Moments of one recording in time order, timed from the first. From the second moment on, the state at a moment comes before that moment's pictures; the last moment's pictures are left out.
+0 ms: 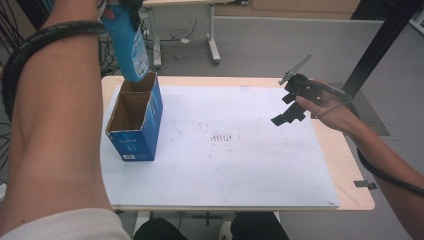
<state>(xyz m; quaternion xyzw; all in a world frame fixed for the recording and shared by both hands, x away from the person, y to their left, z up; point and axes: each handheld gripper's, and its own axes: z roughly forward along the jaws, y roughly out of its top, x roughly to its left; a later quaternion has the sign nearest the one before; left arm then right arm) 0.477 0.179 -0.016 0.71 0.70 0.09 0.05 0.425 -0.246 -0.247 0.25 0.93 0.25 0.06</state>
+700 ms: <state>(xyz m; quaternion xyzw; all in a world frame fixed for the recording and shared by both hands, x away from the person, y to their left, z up) 0.474 0.202 -0.038 0.68 0.73 0.08 0.04 0.426 -0.241 -0.248 0.25 0.94 0.25 0.05</state>
